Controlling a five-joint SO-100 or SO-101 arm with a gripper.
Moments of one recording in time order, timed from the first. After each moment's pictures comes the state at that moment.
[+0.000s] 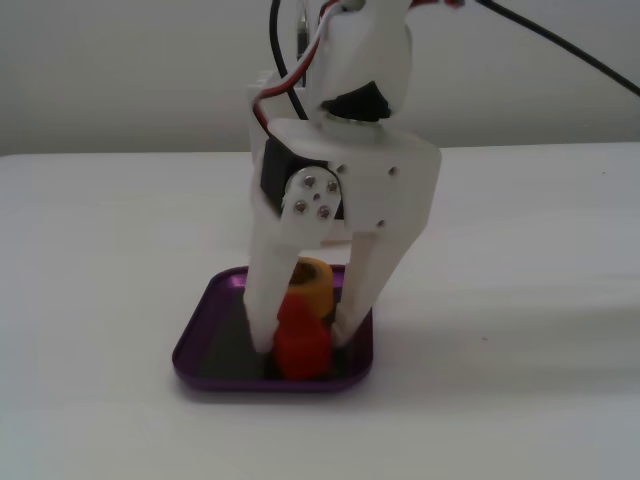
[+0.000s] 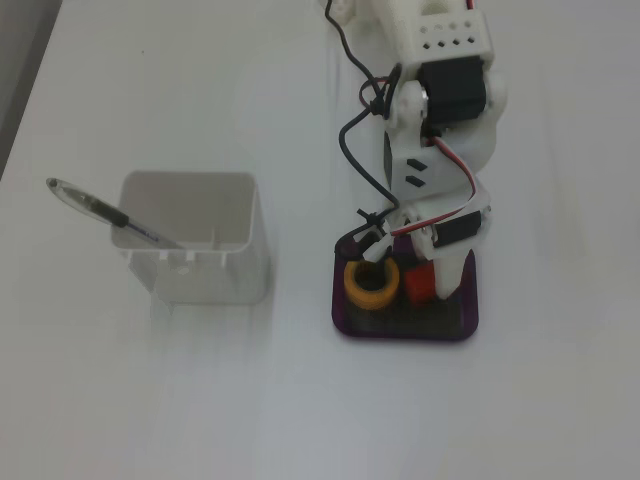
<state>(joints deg) -6.5 52.1 51.5 67.0 -20.9</state>
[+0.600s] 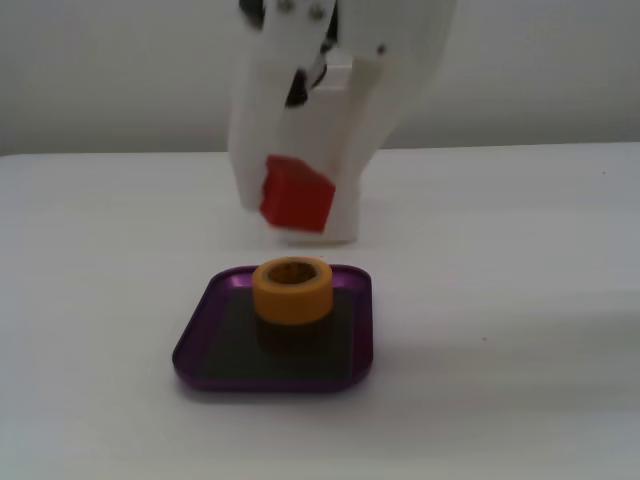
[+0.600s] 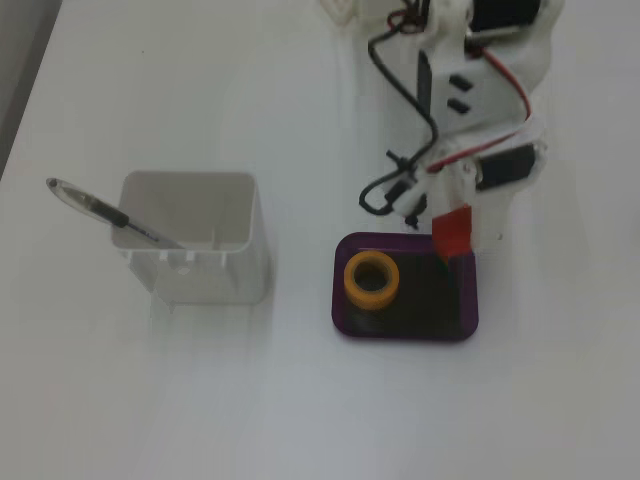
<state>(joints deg) -9.4 55.4 22.6 91.8 -15.3</state>
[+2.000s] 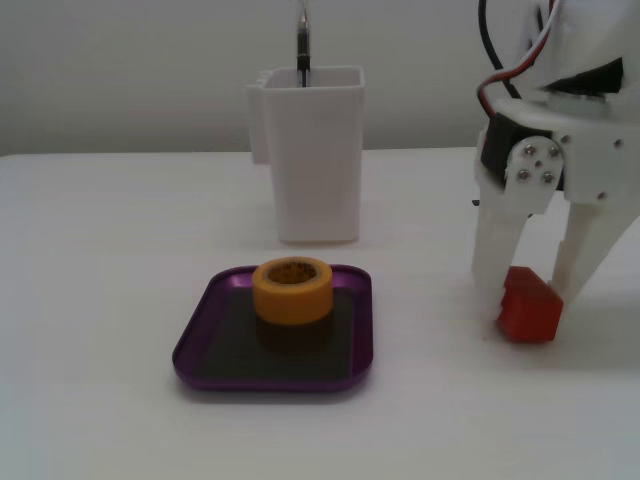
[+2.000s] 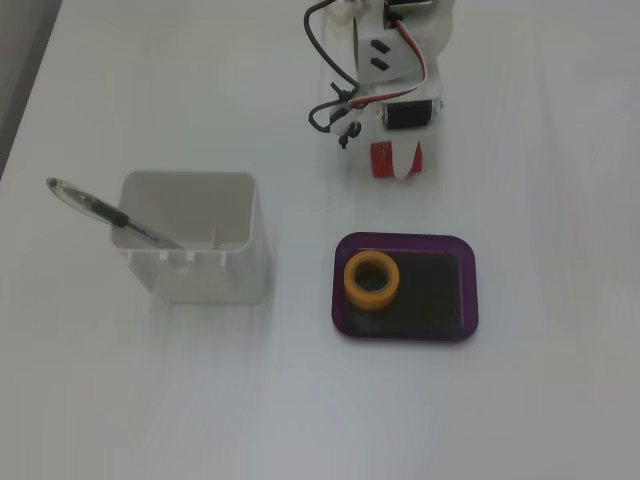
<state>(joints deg) -4.9 97.3 116.2 50.9 -5.1</state>
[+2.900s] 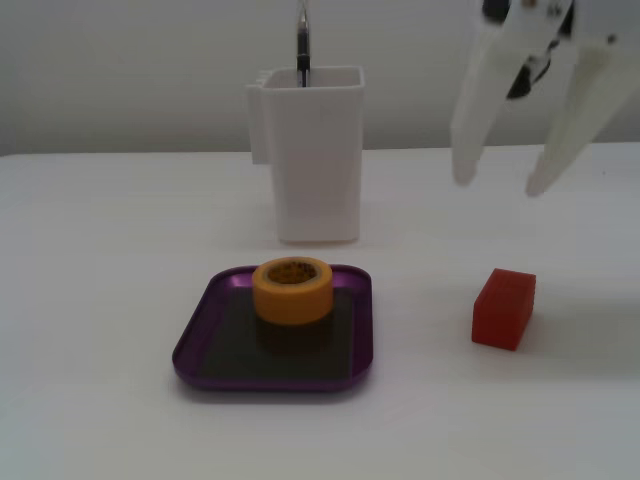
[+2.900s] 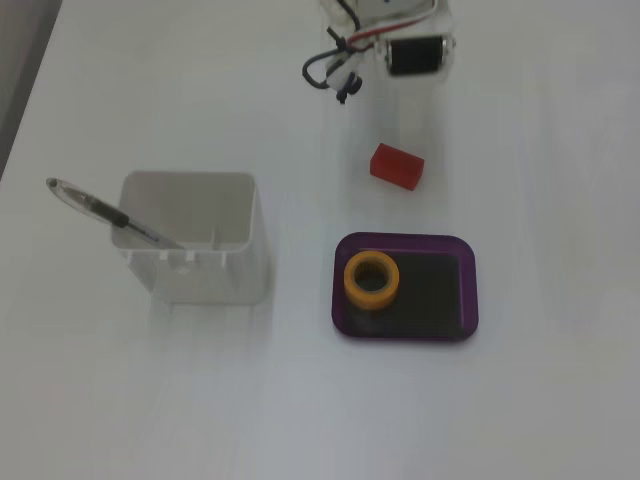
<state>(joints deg) -4.7 110.5 99.2 72.2 -5.3</state>
